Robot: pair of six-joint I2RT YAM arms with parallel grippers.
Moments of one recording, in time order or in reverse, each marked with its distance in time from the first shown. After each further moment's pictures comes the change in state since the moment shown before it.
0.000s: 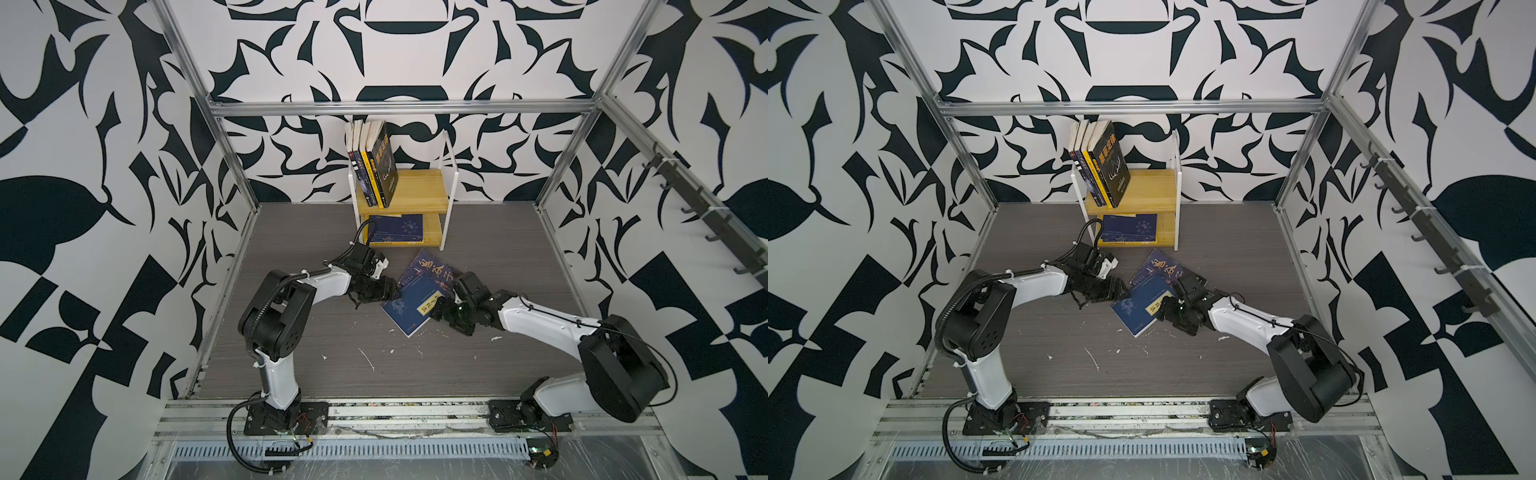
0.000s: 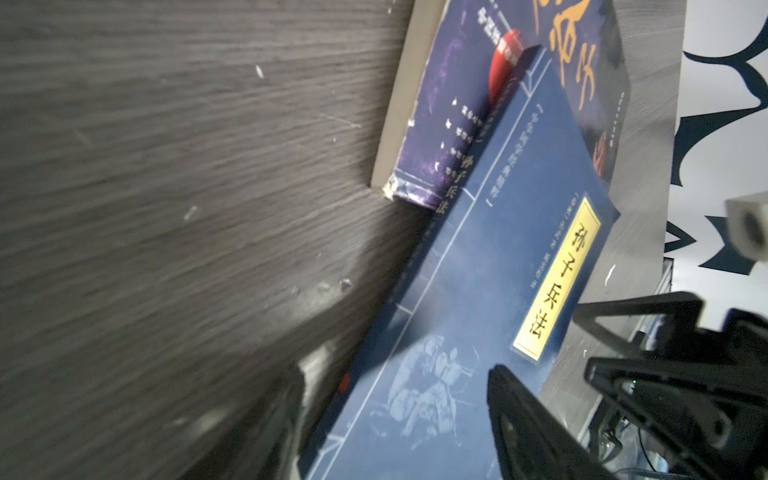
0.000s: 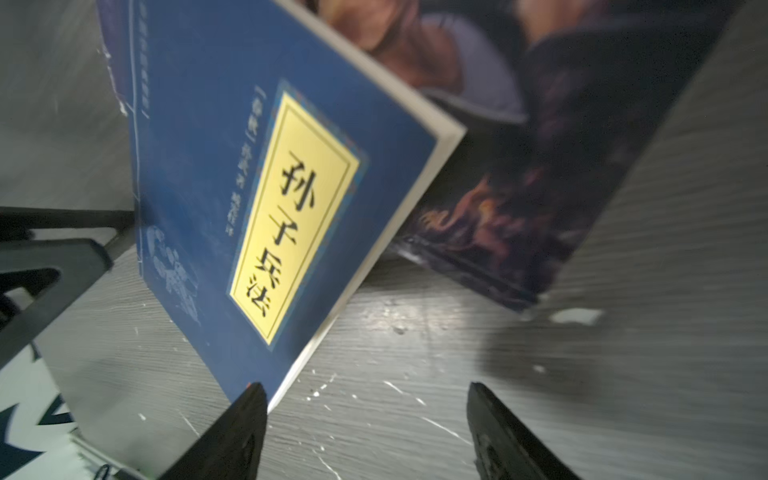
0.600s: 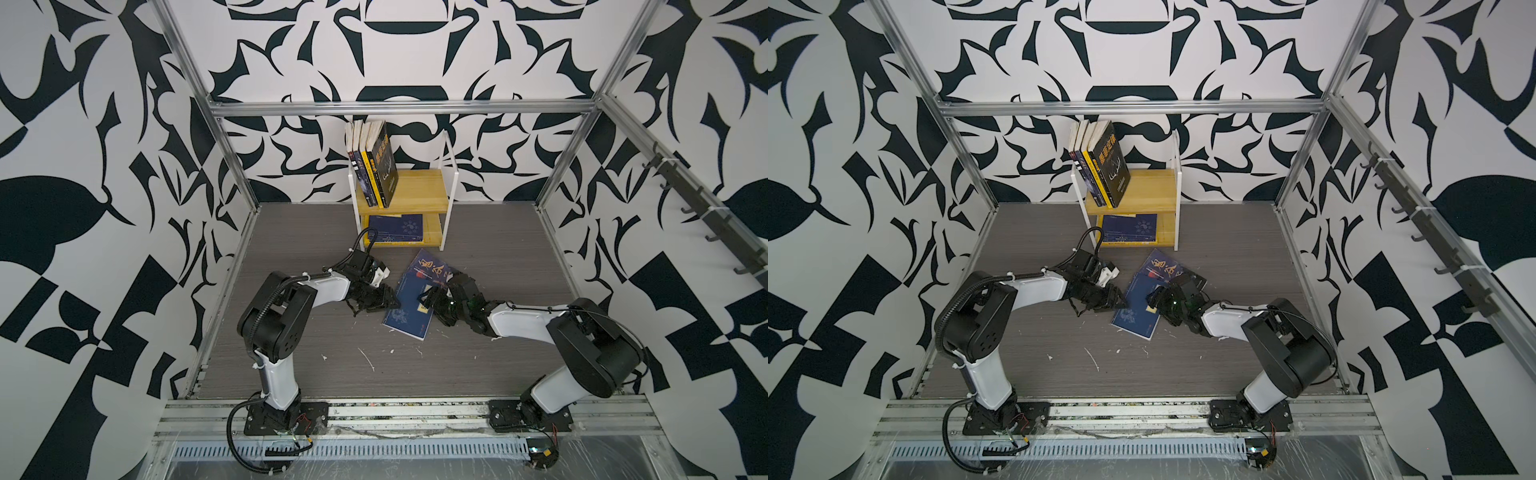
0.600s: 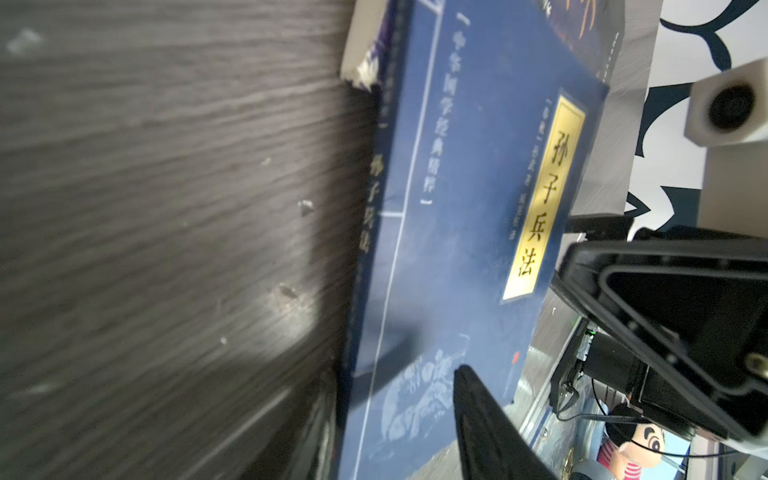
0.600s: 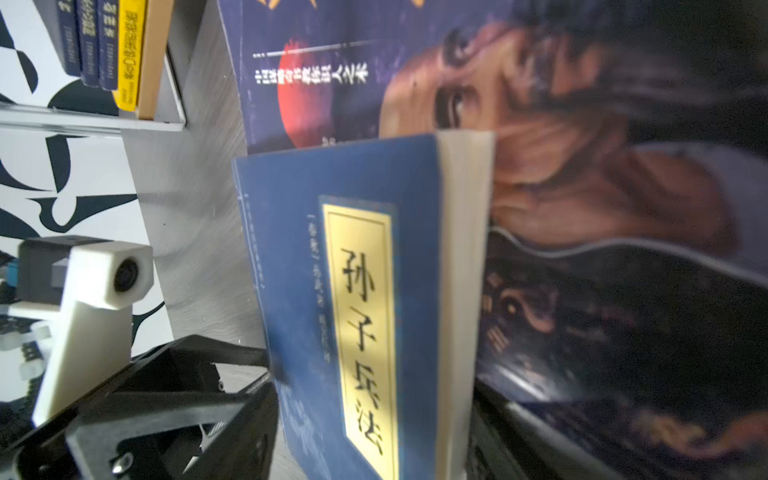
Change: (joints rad) left arm -0.010 -0.022 -0.085 0.022 0.109 -0.046; right arm 0.008 0.145 -0.095 0.558 -0.008 0.171
